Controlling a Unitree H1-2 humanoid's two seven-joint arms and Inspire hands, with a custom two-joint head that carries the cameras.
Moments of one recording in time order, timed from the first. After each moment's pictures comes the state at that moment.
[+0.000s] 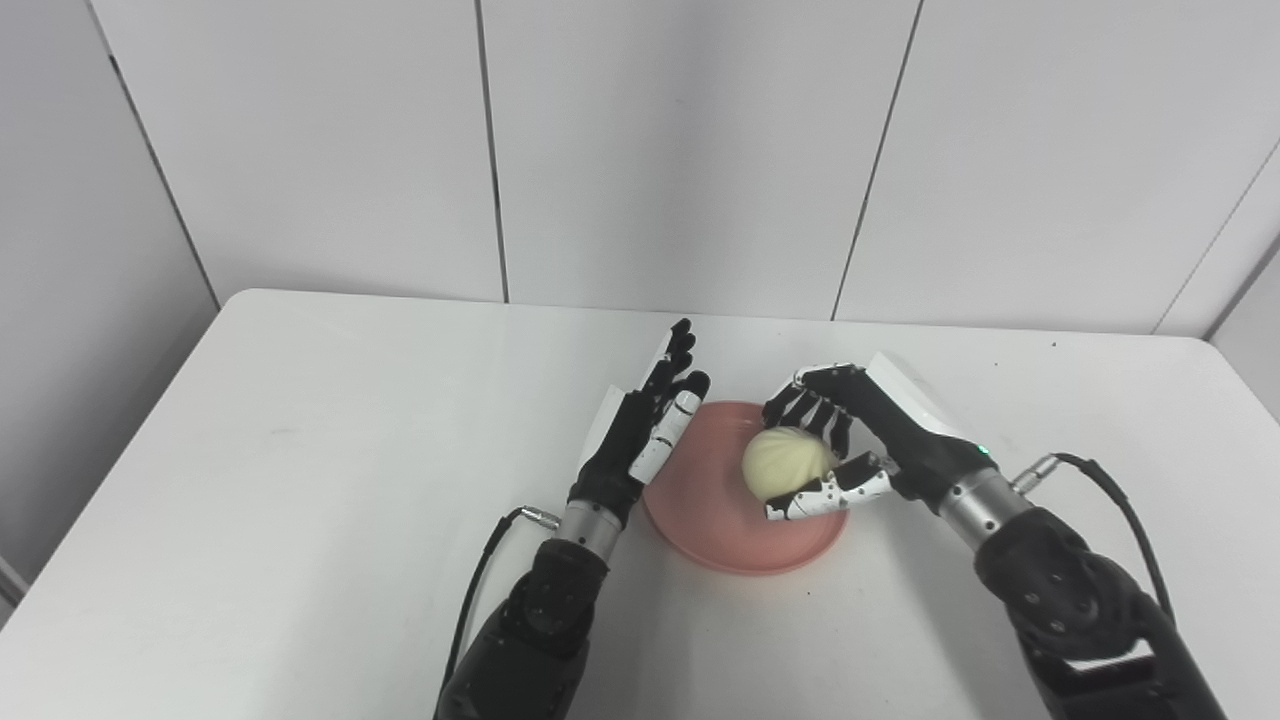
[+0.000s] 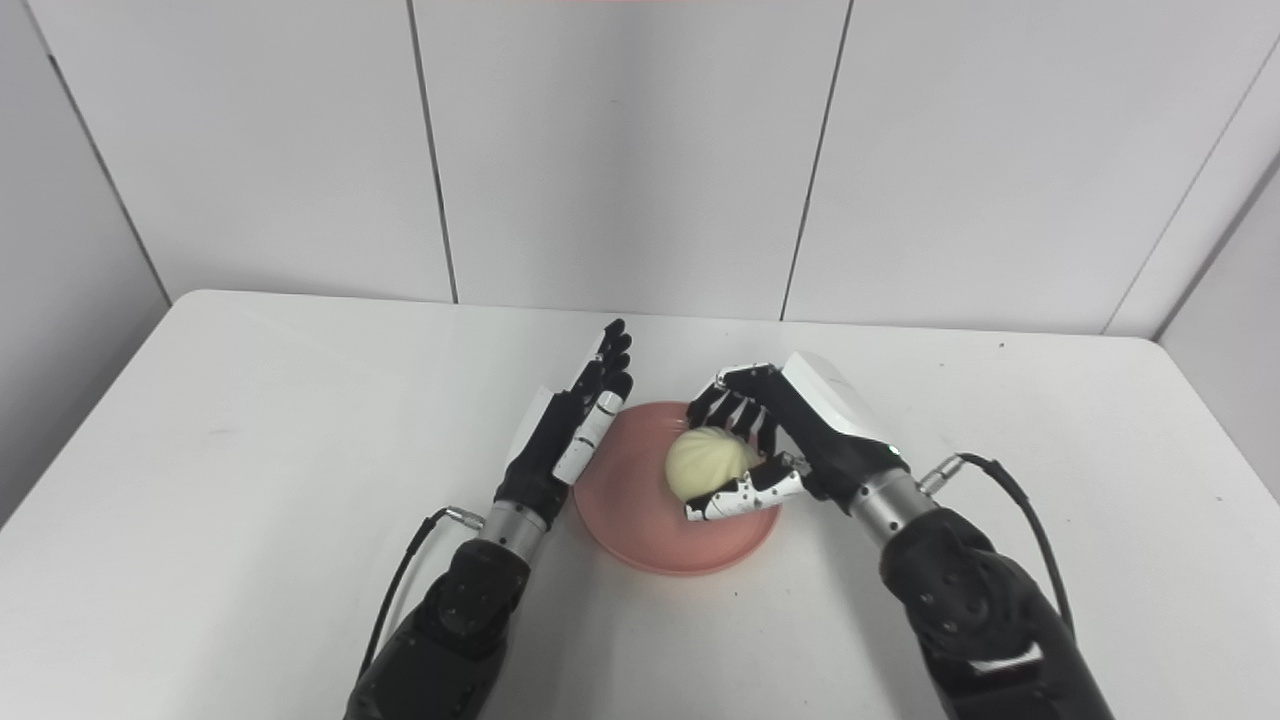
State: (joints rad) left arm -0.53 -0.12 -0.15 0.65 0.20 -0.37 0.05; right arm -0.43 -0.40 0.24 -0.13 -0.45 0.18 0.34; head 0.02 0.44
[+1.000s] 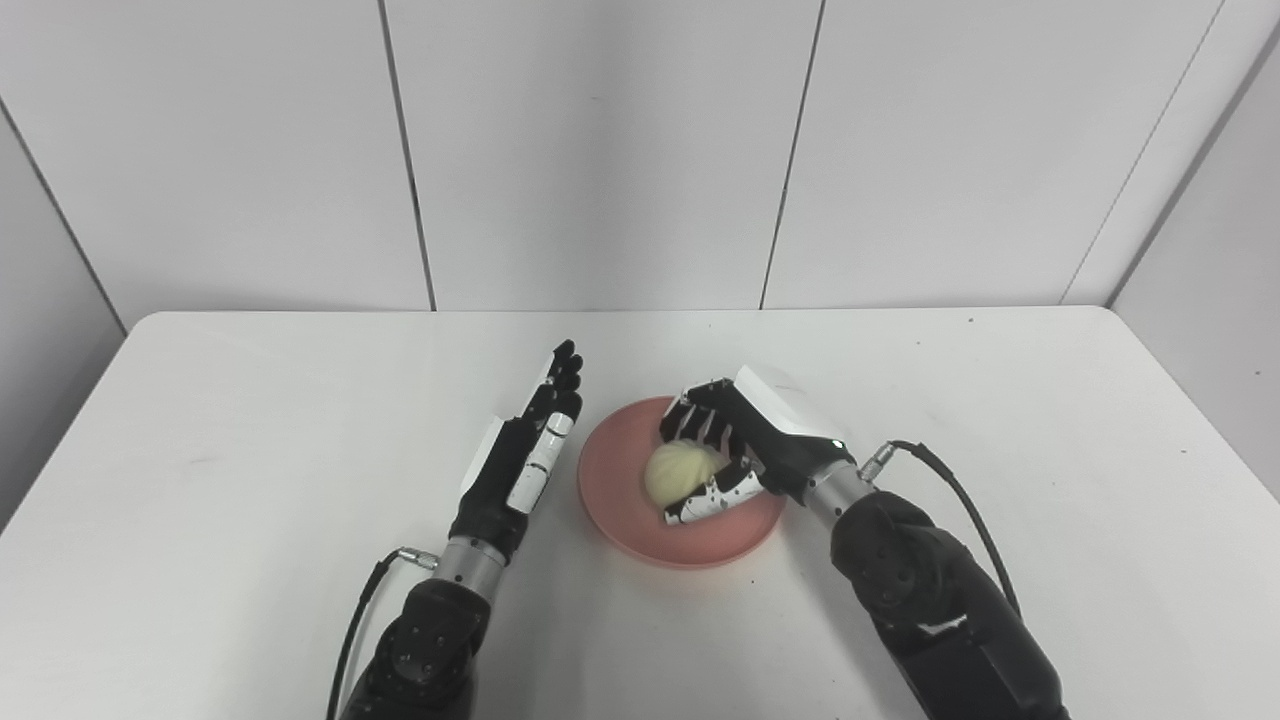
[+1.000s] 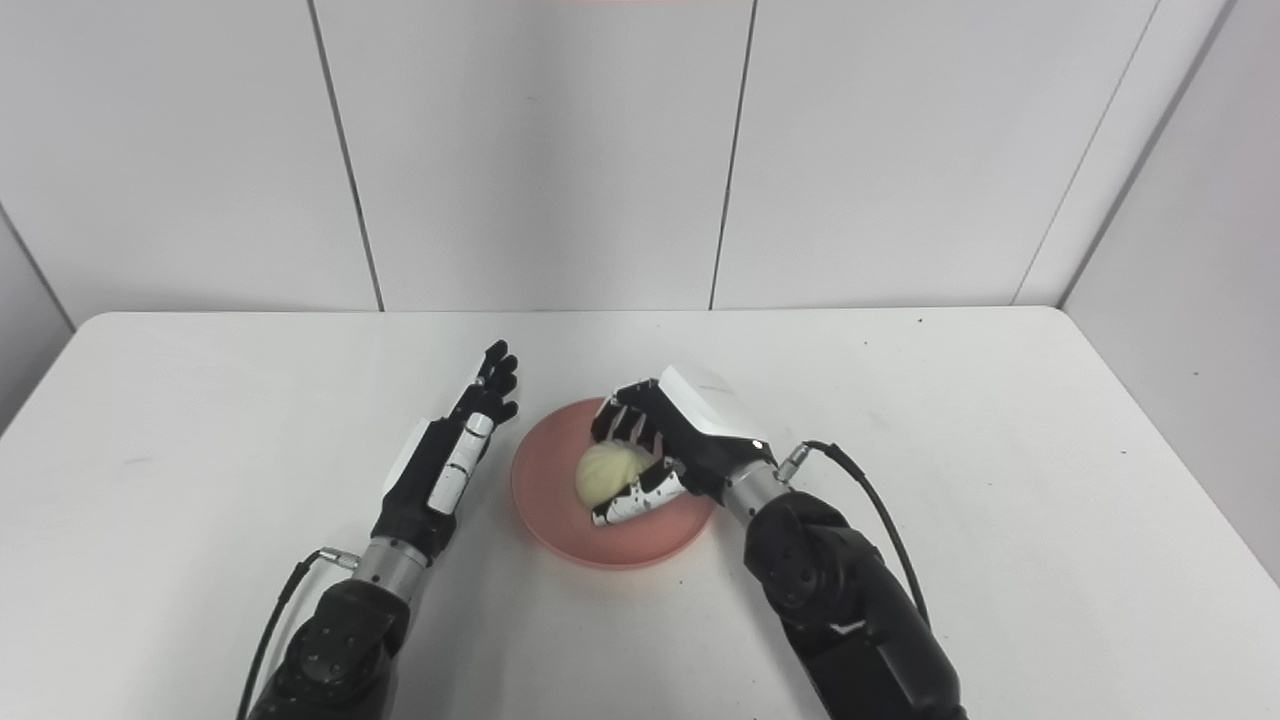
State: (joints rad) left arm -0.42 -0.05 -0.14 0.44 0.10 -0.25 -0.08; right arm -0.48 -0.30 0.29 0.01 -0.62 0.17 0.26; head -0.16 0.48
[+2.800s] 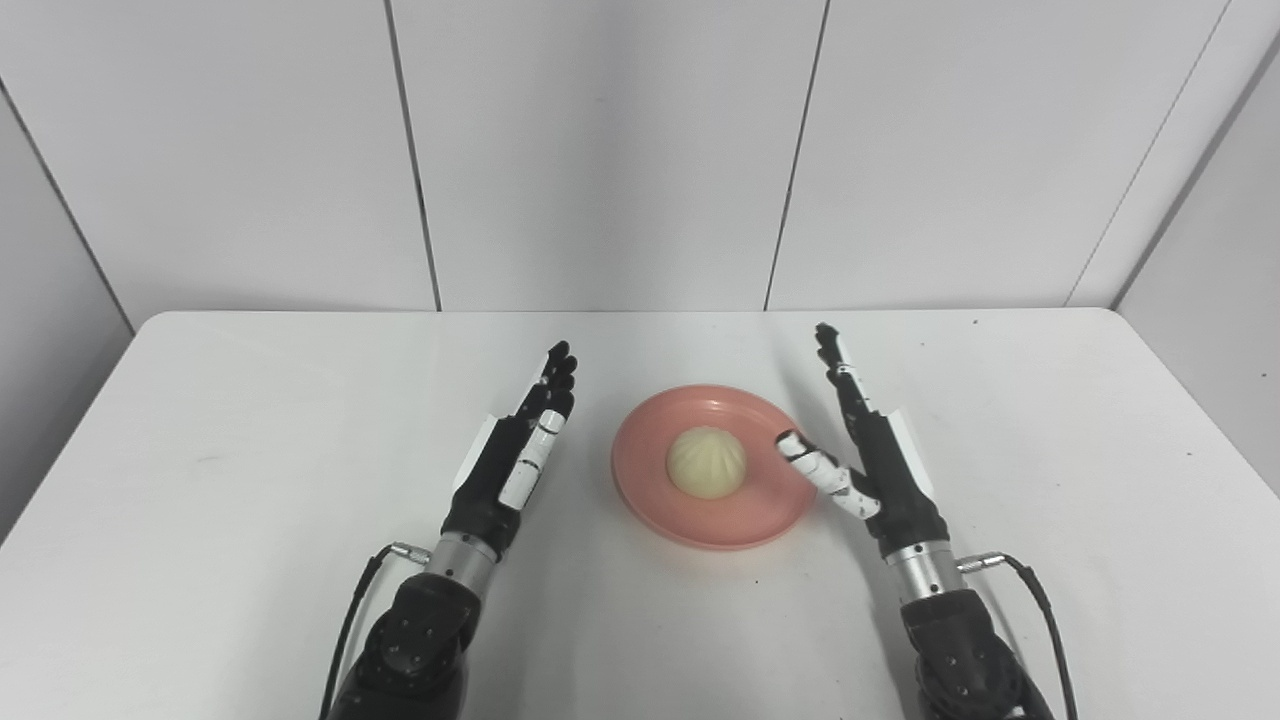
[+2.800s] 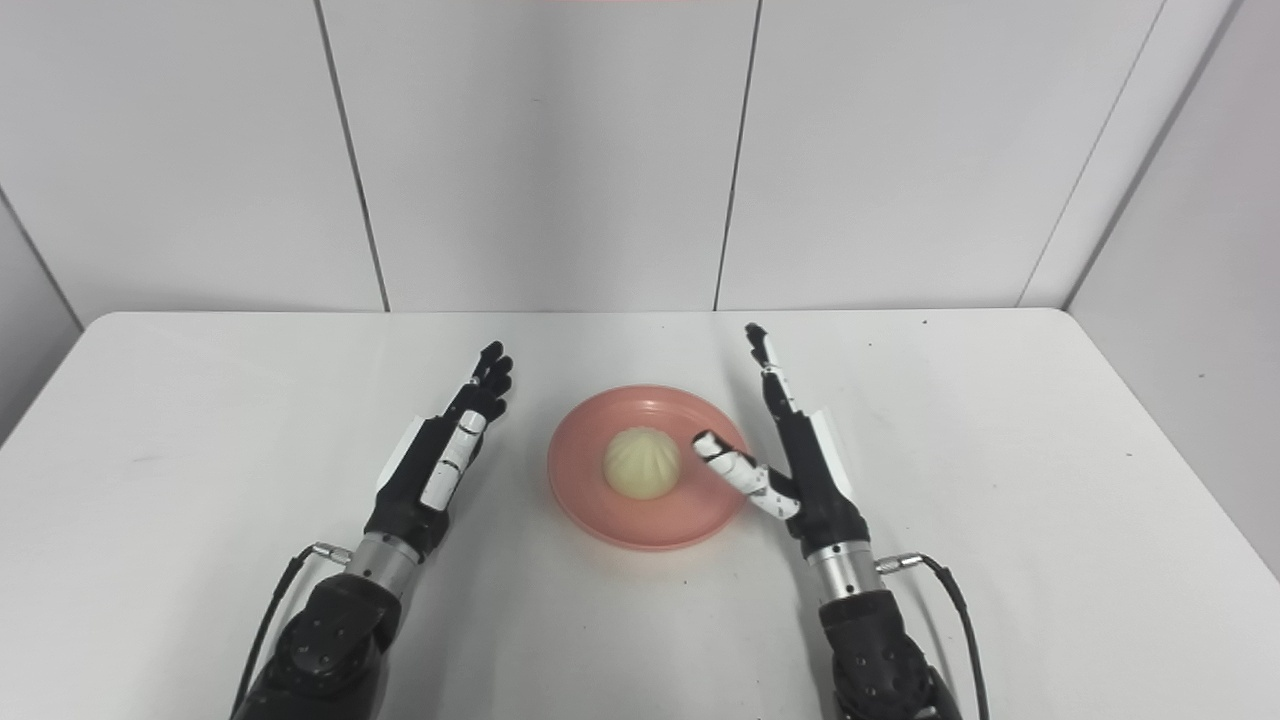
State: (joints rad) left arm -0.43 -0.02 -0.13 0.46 0.07 -0.26 -0.11; right arm -0.29 -0.20 0.00 0.21 -0.17 -0.34 -0.05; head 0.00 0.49
